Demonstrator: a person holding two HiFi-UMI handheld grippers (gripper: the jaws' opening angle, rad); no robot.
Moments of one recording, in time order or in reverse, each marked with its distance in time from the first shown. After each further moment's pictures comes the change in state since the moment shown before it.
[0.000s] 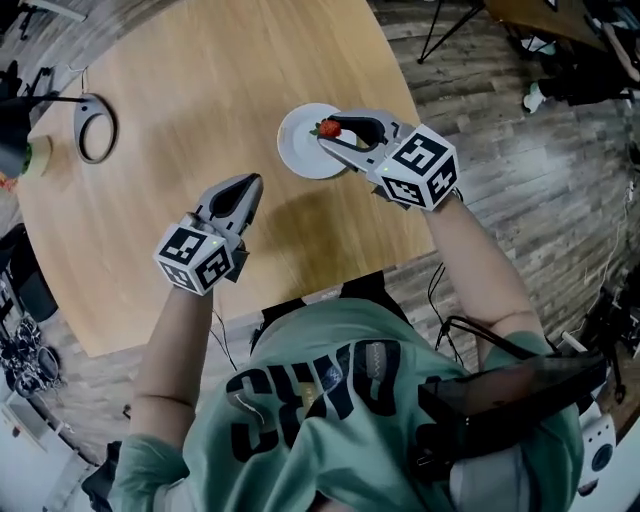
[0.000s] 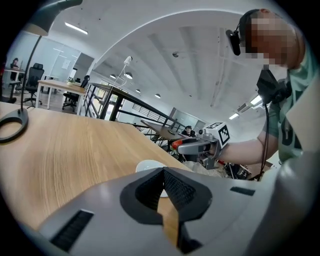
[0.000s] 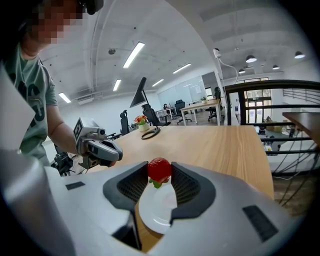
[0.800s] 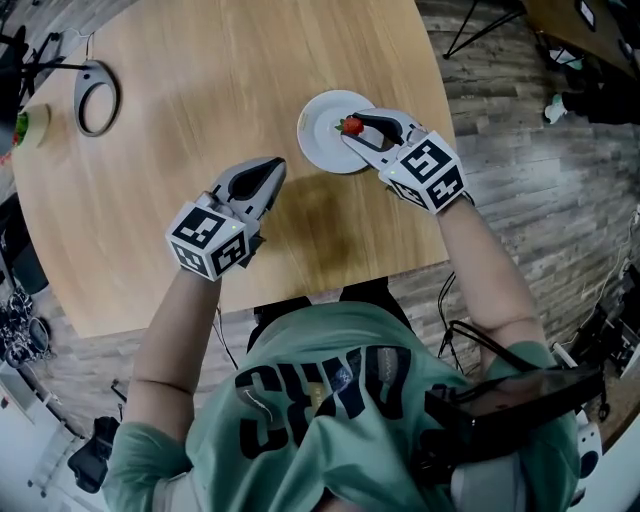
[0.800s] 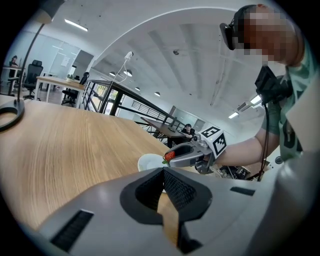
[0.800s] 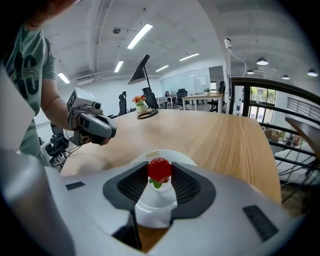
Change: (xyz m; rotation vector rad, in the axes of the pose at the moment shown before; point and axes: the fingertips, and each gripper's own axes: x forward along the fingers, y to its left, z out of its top) left arm 0.021 0.015 -0.020 -0.005 0.020 -0.012; right arm 0.038 -0.021 -0.064 -0.113 0.155 -0.044
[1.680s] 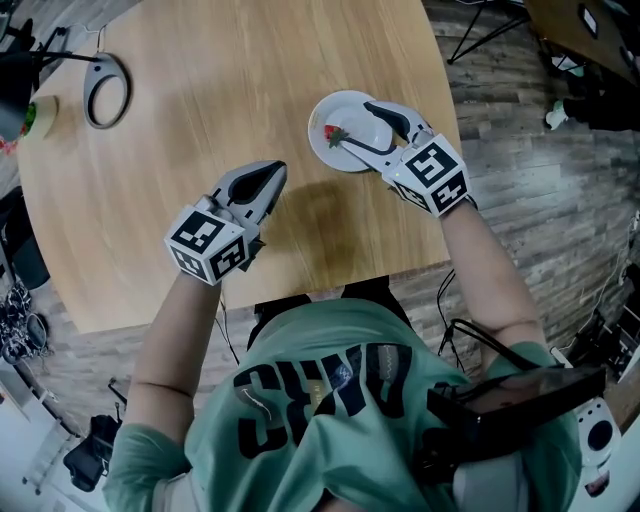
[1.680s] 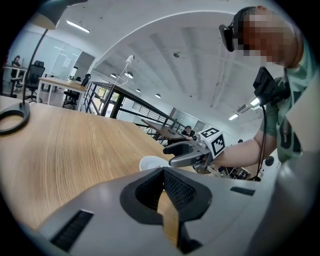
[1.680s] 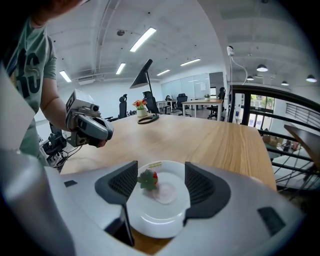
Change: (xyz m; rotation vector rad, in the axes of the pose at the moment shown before) left arm -0.024 -0.002 0.004 -0.005 -0.020 0.001; right arm -0.002 0.009 0.023 -0.034 -0.048 -0.028
